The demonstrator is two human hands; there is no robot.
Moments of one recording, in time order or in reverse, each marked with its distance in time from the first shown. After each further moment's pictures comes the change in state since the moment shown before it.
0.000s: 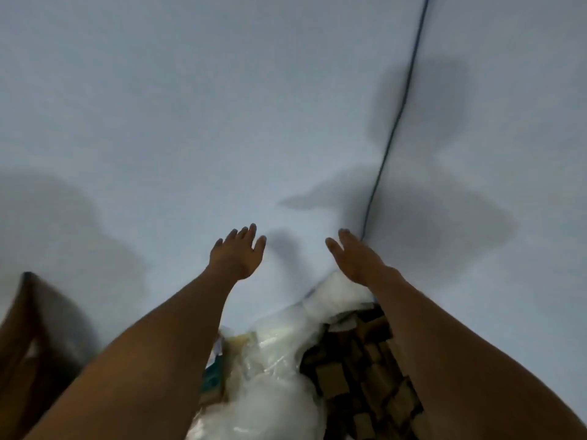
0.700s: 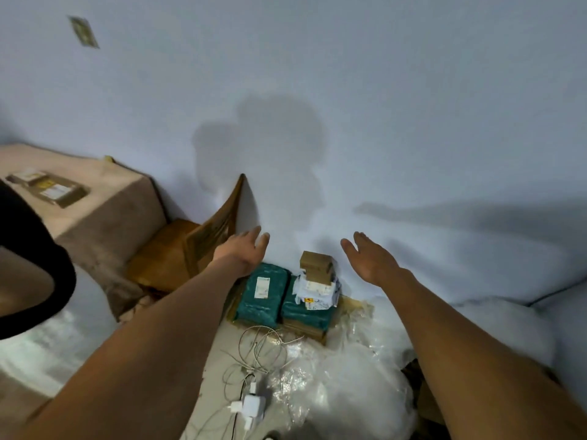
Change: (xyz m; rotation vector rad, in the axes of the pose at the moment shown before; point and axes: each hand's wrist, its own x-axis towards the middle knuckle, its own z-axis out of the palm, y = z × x) left_hand -0.227 -0.298 0.004 -0.134 0.026 -0.654; right_hand -0.004 -0.237 0.247 -0.111 -0.454 -0.439
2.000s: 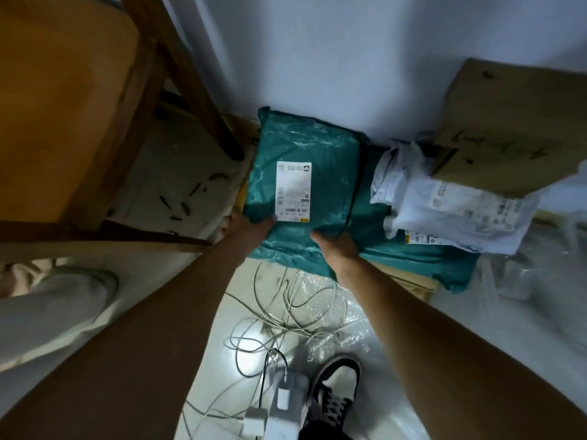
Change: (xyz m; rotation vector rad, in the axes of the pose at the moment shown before) left_hand 0.457 -0.380 0.652 -0.627 -0.214 -0.750; right_hand 0.496 0.139 0.743 0.822 -0.329 0.736
